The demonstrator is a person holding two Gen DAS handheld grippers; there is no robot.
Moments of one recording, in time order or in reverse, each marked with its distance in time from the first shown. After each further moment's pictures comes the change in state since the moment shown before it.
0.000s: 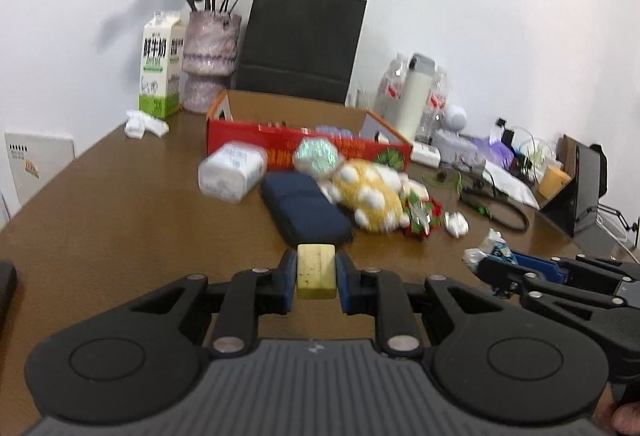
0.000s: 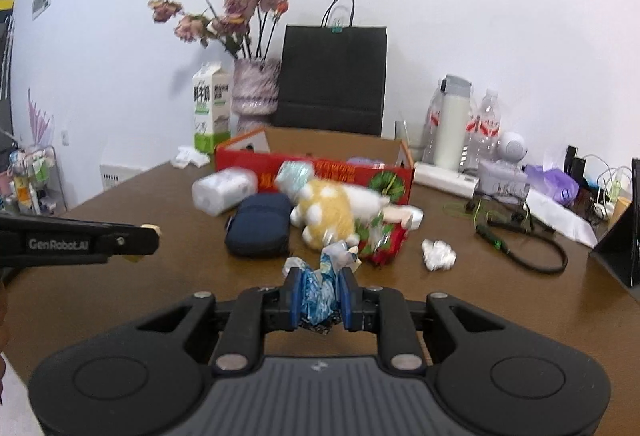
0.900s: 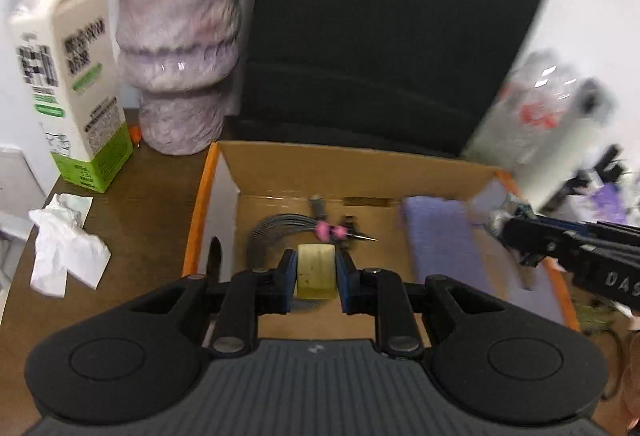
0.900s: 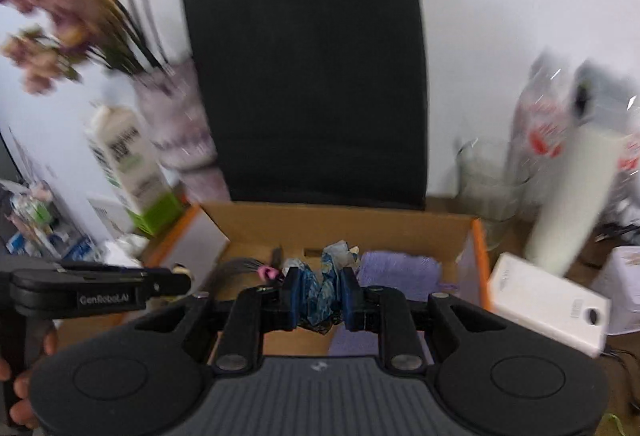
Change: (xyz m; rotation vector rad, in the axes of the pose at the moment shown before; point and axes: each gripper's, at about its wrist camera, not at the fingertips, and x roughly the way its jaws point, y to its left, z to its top) left arm 0.361 0.088 0.245 -0.051 0.375 0.066; right arm 0.388 -0.083 0.248 0.151 0.306 0.171
